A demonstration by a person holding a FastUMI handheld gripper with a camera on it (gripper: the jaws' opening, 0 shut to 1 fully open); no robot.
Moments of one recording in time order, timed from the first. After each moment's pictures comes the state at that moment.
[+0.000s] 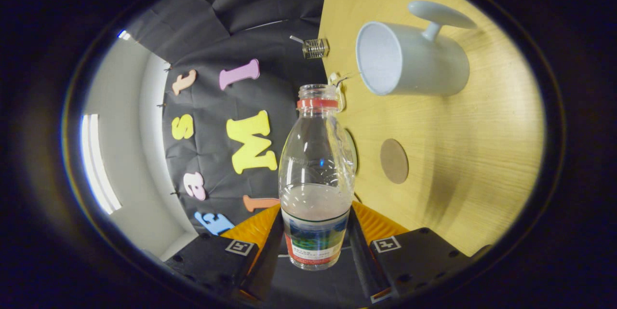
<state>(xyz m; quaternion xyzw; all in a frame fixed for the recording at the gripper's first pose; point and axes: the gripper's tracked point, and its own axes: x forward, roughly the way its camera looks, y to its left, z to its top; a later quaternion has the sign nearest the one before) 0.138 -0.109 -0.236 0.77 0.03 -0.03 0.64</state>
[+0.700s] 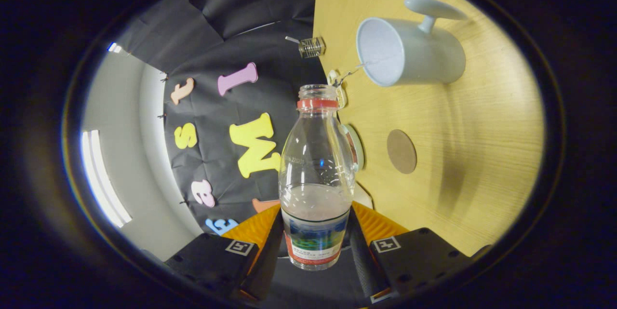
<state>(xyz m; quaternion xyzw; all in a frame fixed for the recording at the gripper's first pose) 0.134 -0.109 -0.220 0.79 0.03 -0.03 0.61</state>
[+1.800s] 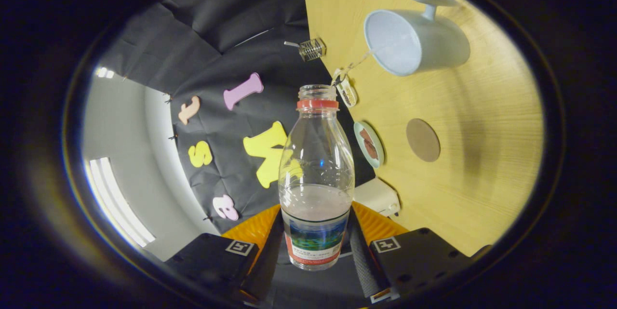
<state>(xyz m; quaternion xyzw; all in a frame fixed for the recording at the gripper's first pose) 0.141 -0.115 -0.194 0.83 -0.02 -0.01 0.55</state>
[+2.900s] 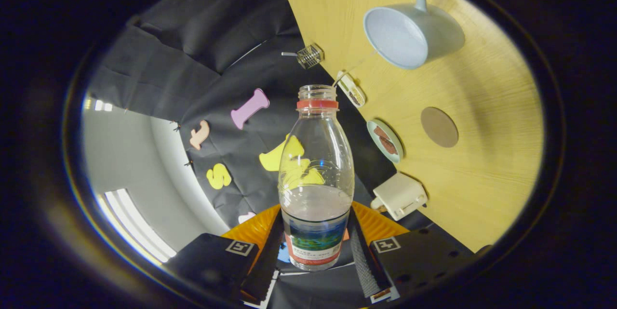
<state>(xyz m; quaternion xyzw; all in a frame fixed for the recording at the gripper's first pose) 0.146 -0.135 -0.164 0.87 -0.07 -0.01 0.48</state>
